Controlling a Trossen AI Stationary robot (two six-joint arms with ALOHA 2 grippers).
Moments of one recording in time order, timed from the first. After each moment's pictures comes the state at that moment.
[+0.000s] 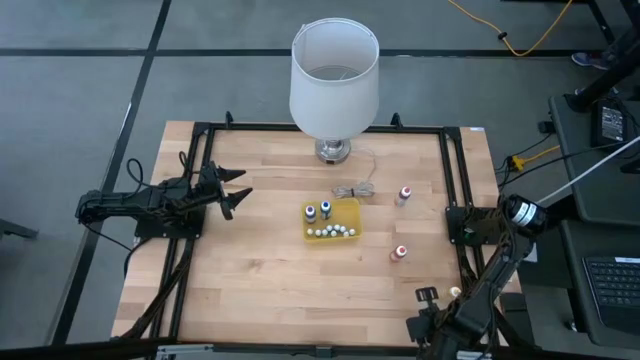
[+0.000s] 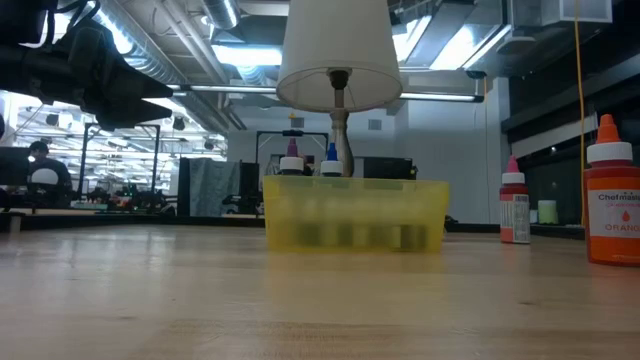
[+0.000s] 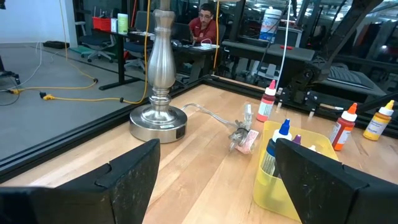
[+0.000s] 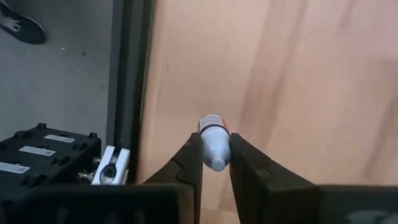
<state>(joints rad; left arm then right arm) 0.03 0.00 0.07 -0.13 -0.43 -0.20 1.06 1.82 1.25 -0.85 0.02 0.90</state>
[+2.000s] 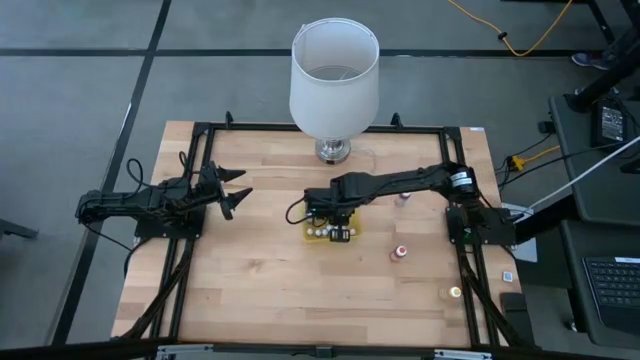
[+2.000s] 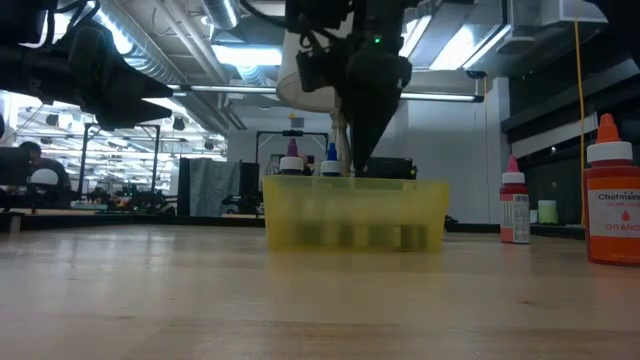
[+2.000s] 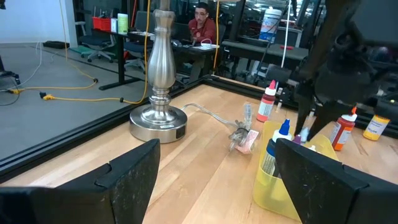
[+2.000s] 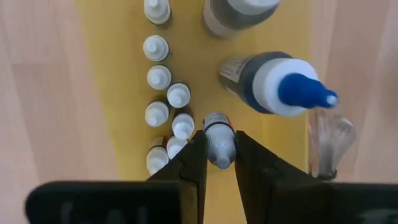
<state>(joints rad) 0.03 0.00 0.07 -0.13 -0.43 -0.20 0.04 2.06 1.76 -1.11 0.08 0.04</state>
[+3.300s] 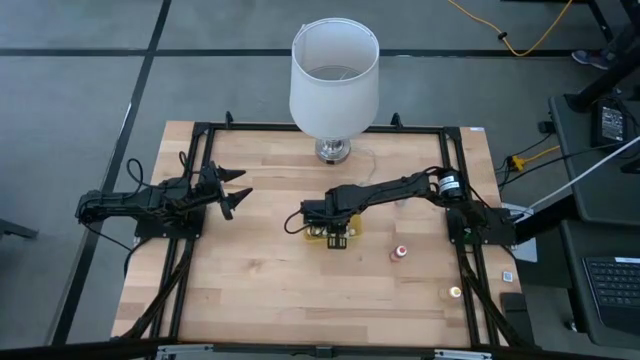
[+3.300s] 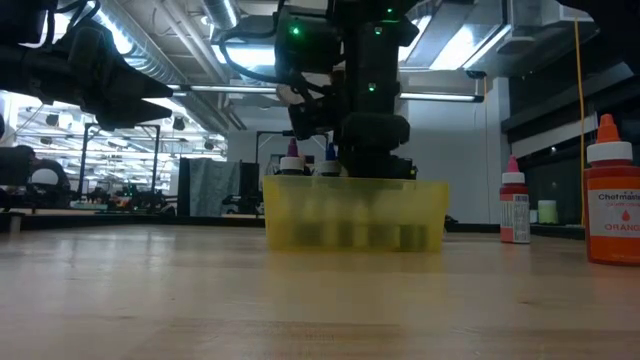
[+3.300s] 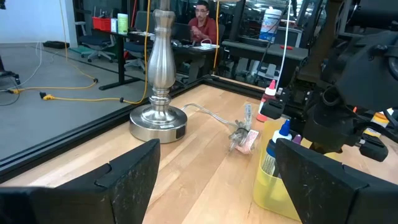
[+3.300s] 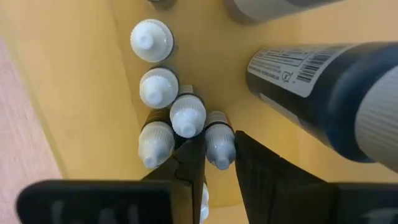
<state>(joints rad) 0.03 0.00 0.07 -0.13 -0.43 -0.20 0.06 2.16 1.68 -0.99 0.08 0.07</state>
